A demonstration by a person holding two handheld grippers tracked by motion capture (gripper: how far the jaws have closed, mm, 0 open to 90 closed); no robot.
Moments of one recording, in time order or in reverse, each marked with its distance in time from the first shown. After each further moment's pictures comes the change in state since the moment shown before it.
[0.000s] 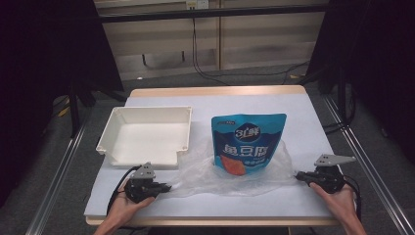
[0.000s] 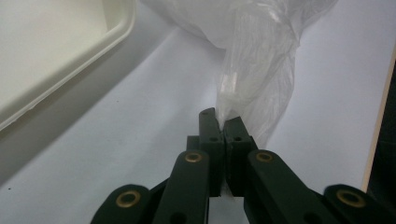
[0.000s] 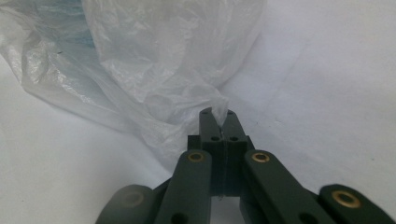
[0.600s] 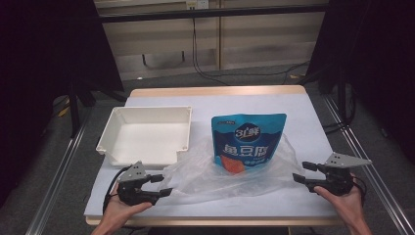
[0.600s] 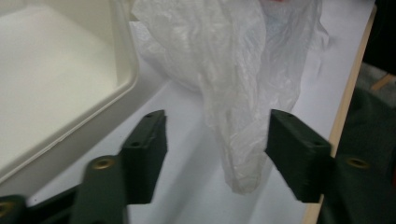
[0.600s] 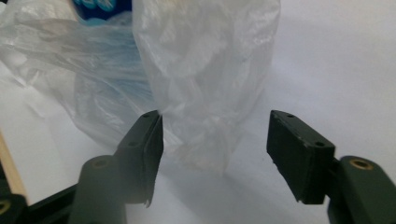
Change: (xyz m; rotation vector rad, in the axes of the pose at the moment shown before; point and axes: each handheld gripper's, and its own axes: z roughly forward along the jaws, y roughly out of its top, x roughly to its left) left arm -0.015 0.008 -0.031 -0.153 0.013 -0.033; right arm 0.016 0.013 -0.031 -0.149 0.000 -0.029
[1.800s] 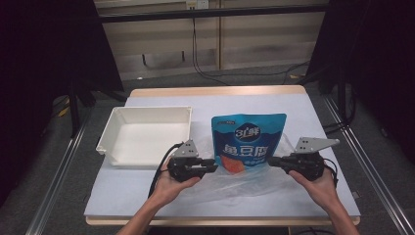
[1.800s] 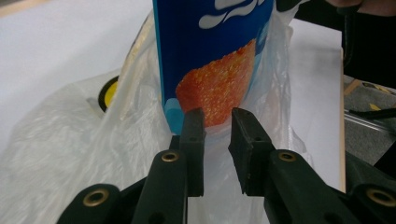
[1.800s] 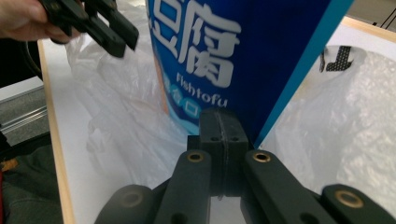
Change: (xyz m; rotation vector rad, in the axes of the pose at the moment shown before) left arm -0.034 0.095 0.103 -0.044 -0.126 0.125; right arm 0.043 0.073 0.038 -0.008 0.191 -0.154
